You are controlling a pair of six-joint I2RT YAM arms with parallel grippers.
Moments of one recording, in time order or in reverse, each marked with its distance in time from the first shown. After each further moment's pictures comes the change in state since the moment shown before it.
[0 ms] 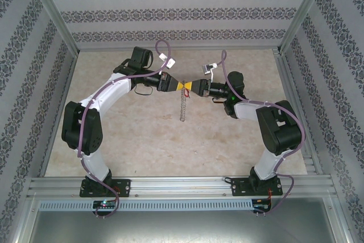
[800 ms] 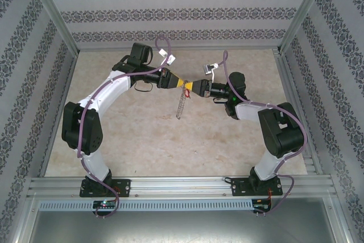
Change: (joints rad) left arm 0.003 0.006 0.065 -0.028 -0.026 0.042; right arm 0.000 -0.035 -0.018 0.001 0.000 0.000
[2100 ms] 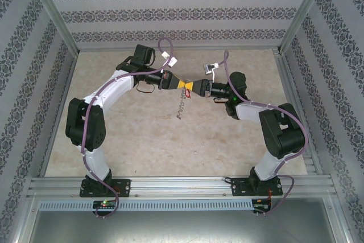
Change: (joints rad) left arm -0.008 0.049 0.004 -0.006 0.084 0.031; right arm 0.000 -0.009 0.000 0.001 -0.011 0.000
